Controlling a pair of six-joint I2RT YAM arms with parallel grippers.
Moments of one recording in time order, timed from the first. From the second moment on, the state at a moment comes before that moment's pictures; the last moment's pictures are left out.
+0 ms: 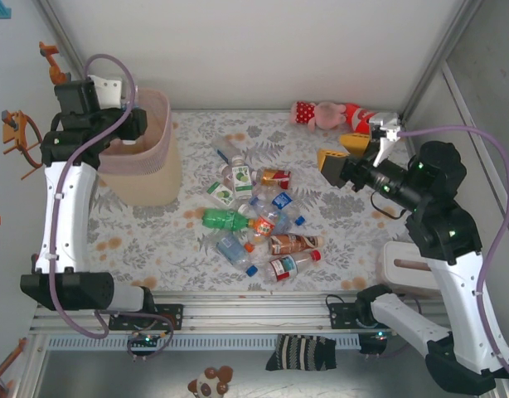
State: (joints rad) left arm -0.03 1.41 1.72 -0.88 0.07 0.09; right arm 0.36 0.89 1.40 -0.60 -0.48 0.23
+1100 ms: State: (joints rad) left arm 0.16 1.81 1.77 -0.92 -0.15 0.25; right arm 0.36 0.95 1.45 -0.67 -0.49 0.19
